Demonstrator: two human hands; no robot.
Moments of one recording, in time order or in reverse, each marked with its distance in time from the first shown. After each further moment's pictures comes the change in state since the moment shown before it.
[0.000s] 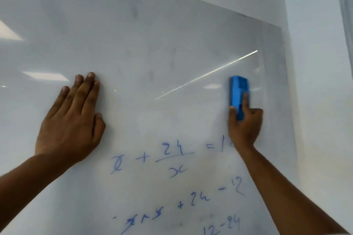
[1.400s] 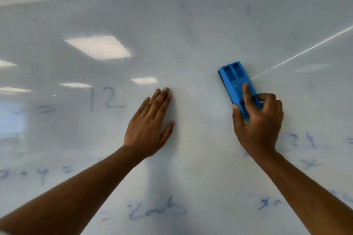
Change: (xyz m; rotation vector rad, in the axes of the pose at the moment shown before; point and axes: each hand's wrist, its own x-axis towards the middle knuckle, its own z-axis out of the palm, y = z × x) left_hand -0.057 -0.130 -0.085 0.162 -0.221 0.105; right_hand -0.167 -0.242 0.048 0.160 -0.022 -0.402
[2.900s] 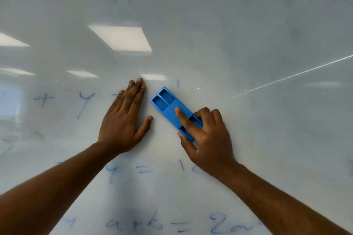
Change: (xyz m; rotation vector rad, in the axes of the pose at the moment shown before) left_hand -0.121 -0.280 -0.012 -0.075 0.060 -0.166; right_hand -0.059 -0.323 0.092 0.250 -0.225 -0.506
